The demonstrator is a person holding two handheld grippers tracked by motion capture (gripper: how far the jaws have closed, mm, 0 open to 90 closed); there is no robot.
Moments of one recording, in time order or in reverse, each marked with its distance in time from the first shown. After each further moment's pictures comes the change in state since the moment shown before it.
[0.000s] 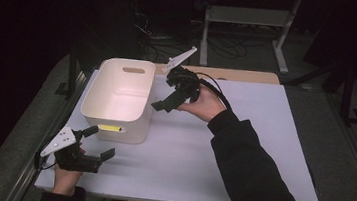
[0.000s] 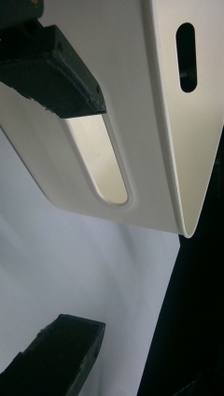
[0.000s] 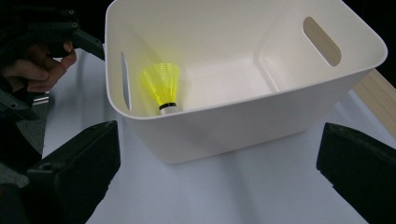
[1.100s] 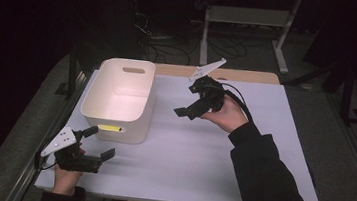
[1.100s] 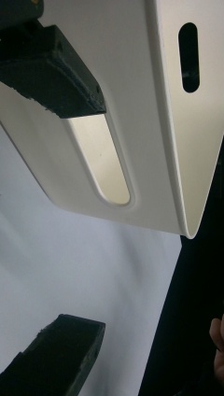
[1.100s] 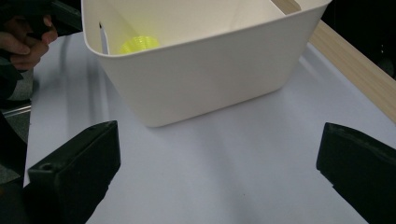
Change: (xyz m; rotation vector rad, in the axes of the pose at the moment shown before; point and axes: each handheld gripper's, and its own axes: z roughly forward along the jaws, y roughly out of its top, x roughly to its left) left arm 0.000 0.000 0.000 0.007 0.001 -0.004; right arm -0.011 -0.056 -0.032 -0.031 -0.057 0.064
